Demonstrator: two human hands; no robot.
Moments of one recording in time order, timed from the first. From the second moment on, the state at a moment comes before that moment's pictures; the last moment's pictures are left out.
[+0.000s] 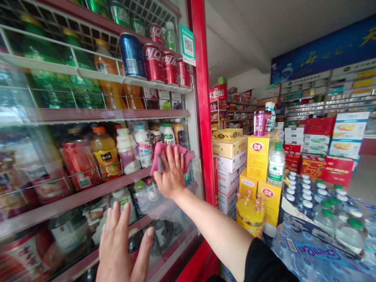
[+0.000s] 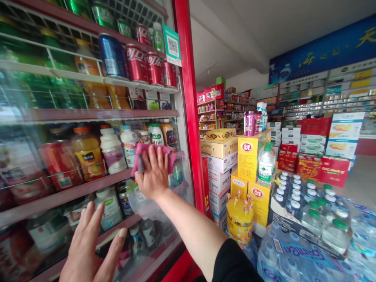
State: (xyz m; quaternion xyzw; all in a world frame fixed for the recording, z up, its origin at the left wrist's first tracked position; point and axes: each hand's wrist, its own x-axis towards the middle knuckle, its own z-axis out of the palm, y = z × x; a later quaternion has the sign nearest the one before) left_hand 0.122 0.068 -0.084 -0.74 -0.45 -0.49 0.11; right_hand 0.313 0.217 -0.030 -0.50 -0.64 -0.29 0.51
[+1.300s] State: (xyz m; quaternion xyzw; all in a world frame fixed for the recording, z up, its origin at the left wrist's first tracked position) left_hand 0.067 0.071 -0.061 -0.70 -0.45 -0.53 0.17; right_hand 0.335 0.242 0.108 -0.52 -0.48 -0.28 0.65
